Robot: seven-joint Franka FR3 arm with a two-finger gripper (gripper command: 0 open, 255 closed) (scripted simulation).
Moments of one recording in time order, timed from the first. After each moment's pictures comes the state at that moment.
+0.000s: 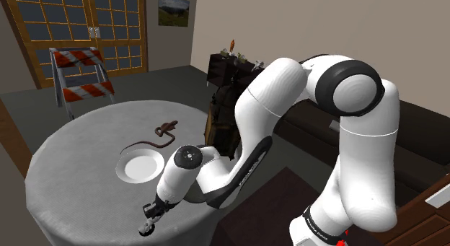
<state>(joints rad) 0.43 0.46 0.29 -2.28 -0.83 2.91 1.53</state>
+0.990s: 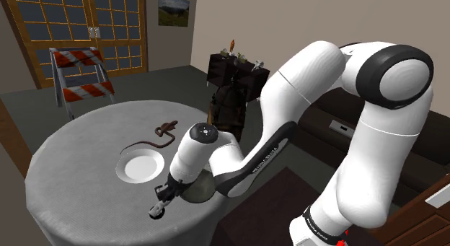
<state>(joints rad) 0.22 0.25 0.47 -2.43 -0.59 2.86 1.28</state>
